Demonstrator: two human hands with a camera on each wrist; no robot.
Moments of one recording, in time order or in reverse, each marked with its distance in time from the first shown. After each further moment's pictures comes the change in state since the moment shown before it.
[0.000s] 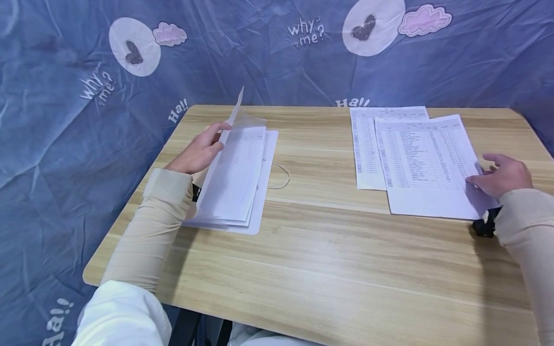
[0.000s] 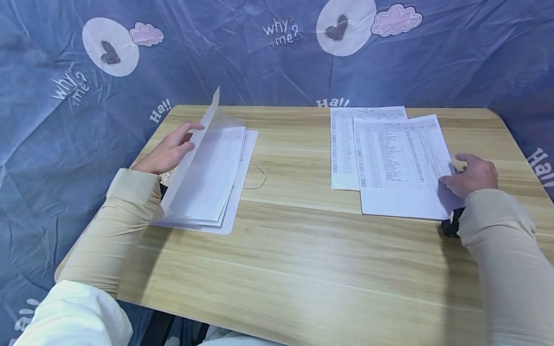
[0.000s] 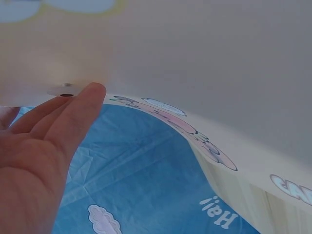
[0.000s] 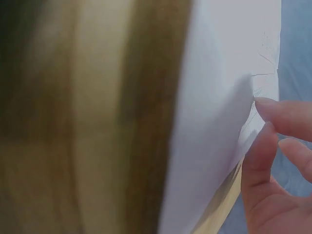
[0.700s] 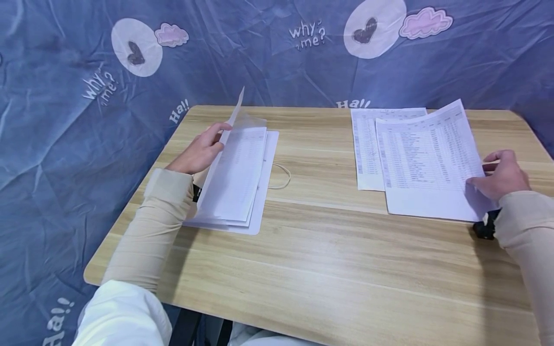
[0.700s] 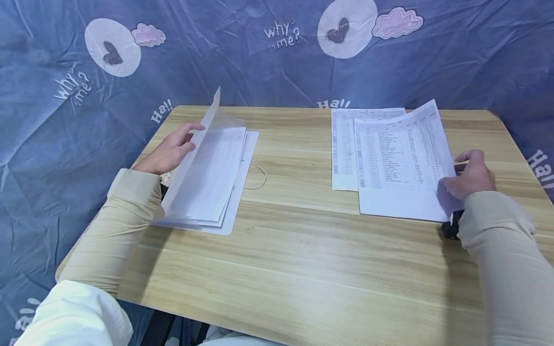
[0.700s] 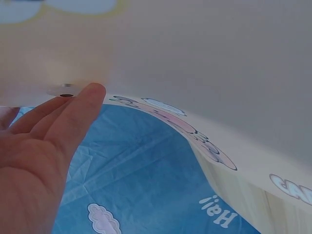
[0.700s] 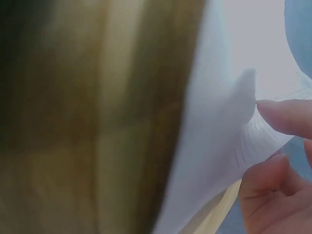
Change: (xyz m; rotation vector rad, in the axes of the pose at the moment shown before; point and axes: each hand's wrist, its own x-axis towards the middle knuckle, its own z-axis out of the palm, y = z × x) left_hand -0.001 -0.002 -0.002 -0.011 0.001 0.016; right_hand -0.013 -0.008 -0.004 0.090 -0.003 -0.038
